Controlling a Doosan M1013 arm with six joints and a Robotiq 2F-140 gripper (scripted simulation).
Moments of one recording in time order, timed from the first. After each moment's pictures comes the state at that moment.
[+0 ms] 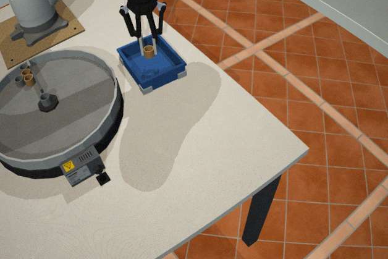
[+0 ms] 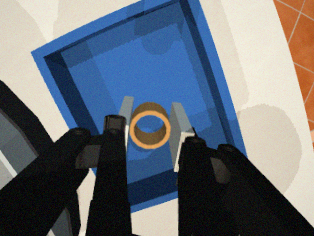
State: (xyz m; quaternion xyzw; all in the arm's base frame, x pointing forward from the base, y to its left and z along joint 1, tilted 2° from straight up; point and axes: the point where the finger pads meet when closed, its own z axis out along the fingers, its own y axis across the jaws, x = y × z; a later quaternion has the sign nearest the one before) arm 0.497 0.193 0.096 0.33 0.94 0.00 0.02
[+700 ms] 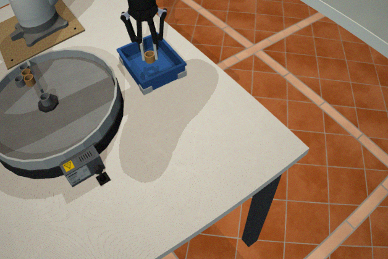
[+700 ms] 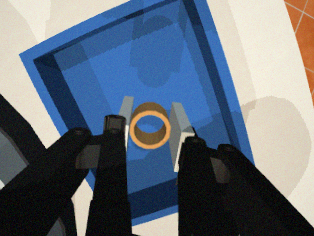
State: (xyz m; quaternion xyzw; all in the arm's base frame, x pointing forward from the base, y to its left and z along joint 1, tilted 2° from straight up) arm 0.498 0.193 0.074 0.33 0.94 0.00 0.02
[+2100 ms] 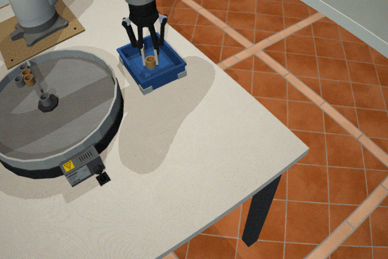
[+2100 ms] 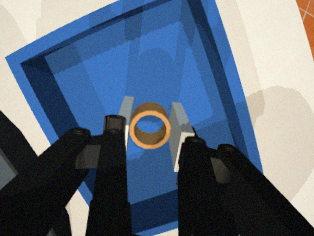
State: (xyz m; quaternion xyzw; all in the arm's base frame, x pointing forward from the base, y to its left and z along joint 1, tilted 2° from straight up) arm 0.499 0.193 0.054 0.33 0.94 0.00 0.02
